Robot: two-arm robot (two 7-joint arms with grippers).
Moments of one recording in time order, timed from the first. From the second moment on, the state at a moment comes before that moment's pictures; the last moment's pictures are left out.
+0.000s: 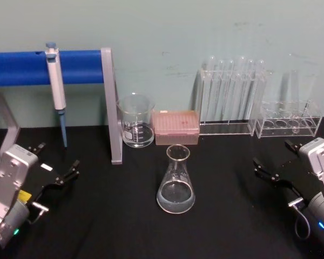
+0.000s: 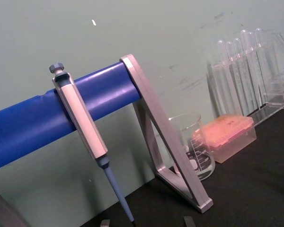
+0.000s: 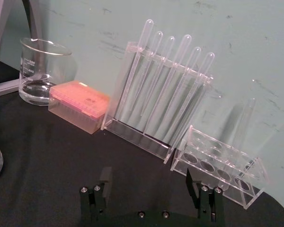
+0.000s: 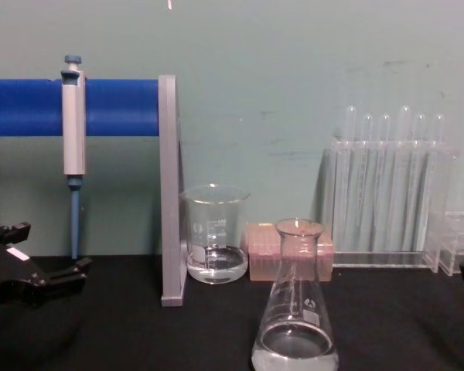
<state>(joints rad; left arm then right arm) -0.20 0.60 0.45 -1.41 -0.25 -0.12 0.03 0.20 0.60 -0.45 -1.41 0.25 -0.12 -0.03</state>
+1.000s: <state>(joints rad) -0.20 0.60 0.45 -1.41 -0.25 -0.12 0.03 0.18 0.62 -0.41 -1.43 0.31 -0.17 0.06</state>
